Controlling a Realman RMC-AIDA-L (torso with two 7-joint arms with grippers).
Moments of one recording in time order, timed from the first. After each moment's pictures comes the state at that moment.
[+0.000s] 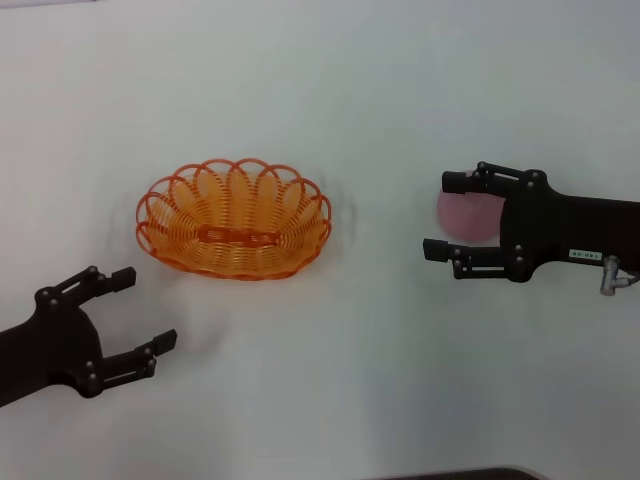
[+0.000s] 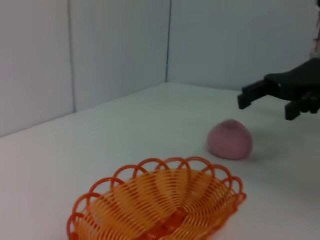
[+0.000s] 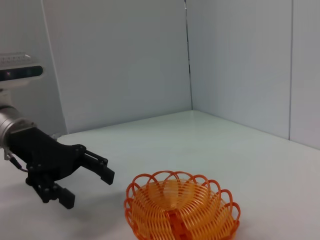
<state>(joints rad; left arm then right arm) -0.17 -2.17 0.61 0.71 2.04 1.61 -0.90 0.37 2.09 -0.62 -0.57 -2.00 -1.63 0.99</state>
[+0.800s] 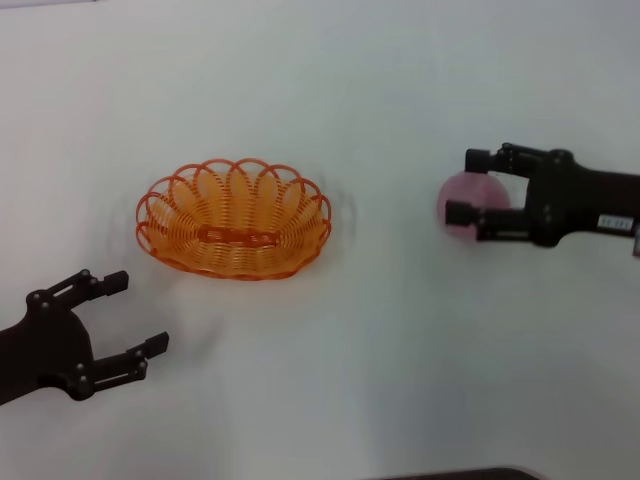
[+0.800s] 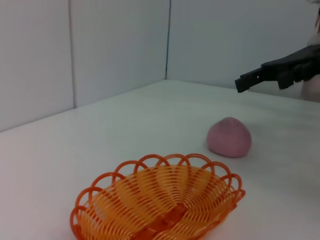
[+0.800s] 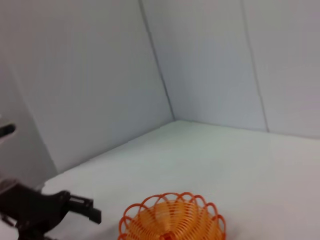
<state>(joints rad) -0.18 -2.17 0.57 0.73 2.09 1.64 -0.92 0.37 2.08 -0.57 -0.66 -2.00 -1.69 1.31</state>
